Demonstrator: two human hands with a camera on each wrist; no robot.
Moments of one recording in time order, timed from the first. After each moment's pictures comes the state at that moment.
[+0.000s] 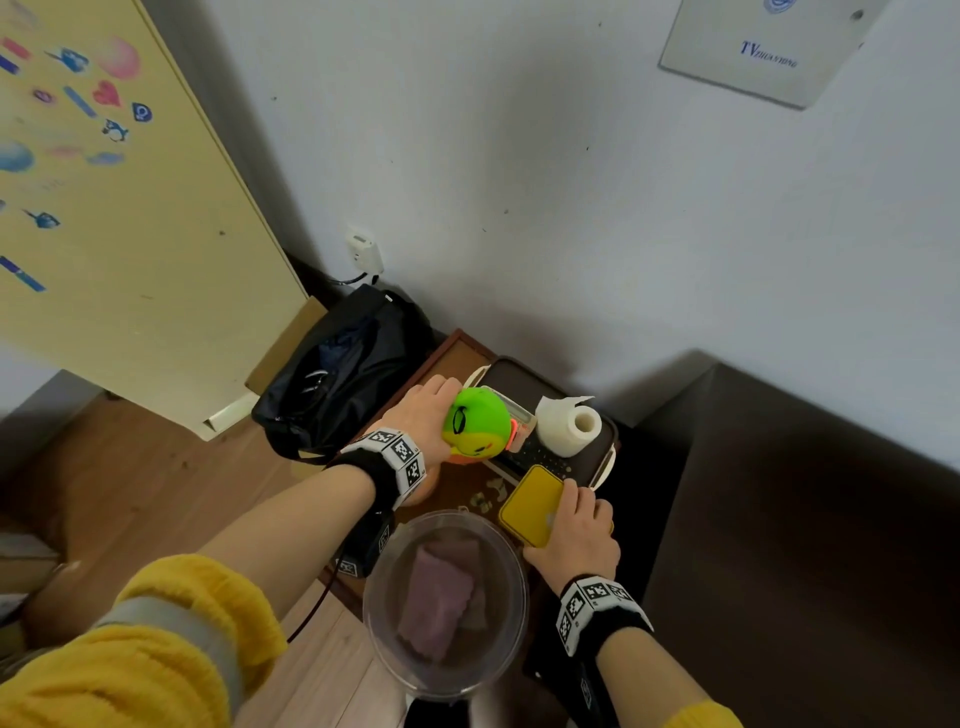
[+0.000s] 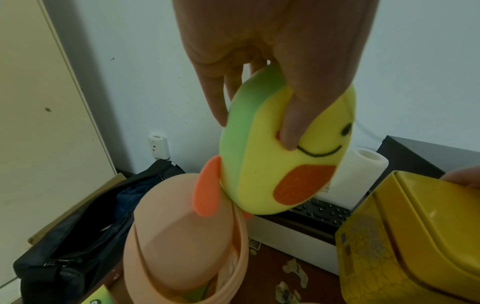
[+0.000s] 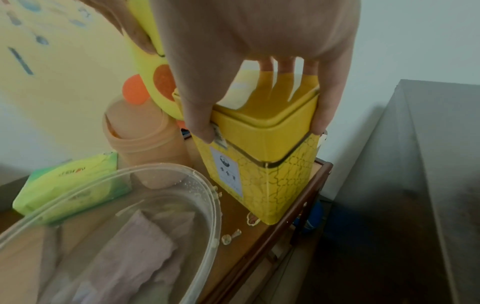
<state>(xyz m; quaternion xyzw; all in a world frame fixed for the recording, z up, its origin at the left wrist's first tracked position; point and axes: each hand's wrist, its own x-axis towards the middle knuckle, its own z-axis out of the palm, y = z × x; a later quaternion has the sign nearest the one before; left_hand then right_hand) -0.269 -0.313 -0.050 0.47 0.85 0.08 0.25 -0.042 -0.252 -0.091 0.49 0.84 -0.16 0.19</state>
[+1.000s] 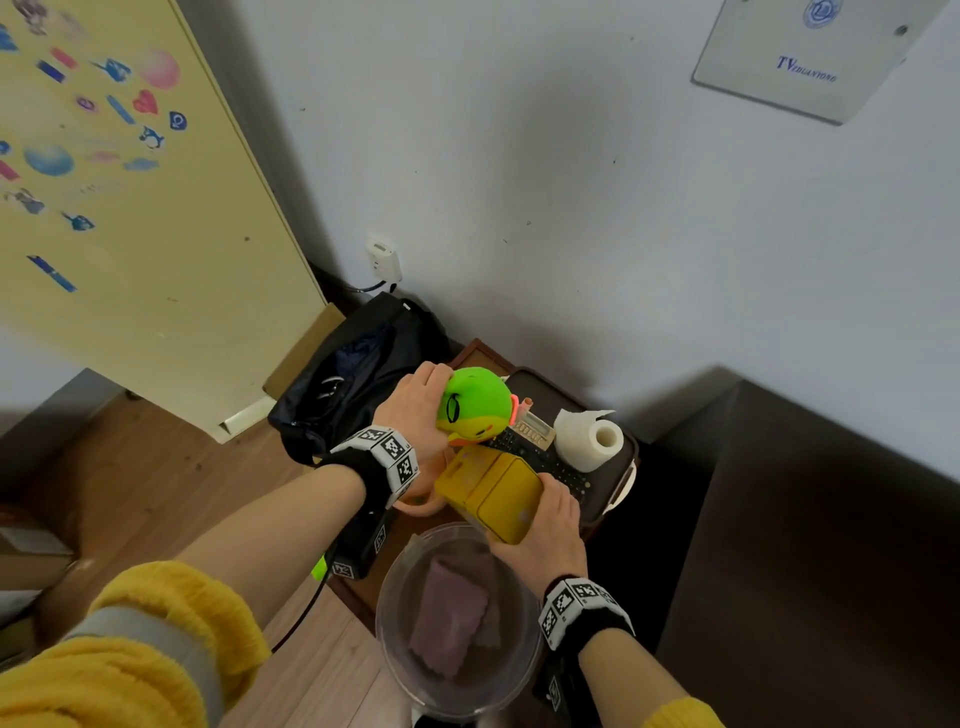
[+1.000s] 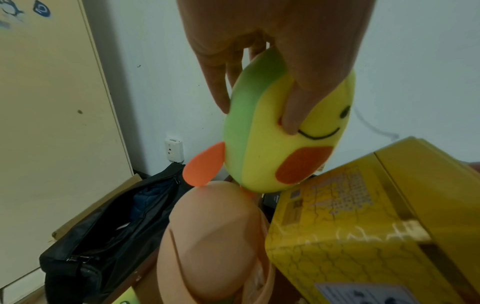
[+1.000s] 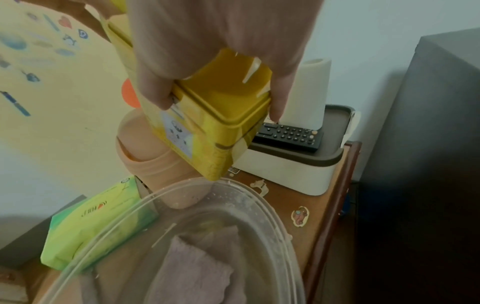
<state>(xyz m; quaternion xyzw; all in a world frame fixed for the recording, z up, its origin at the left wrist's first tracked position) -0.295 -0.327 -0.051 0.42 0.88 0.15 0.19 -0.081 -0.272 -0.110 0.44 0.84 -0.31 0.04</state>
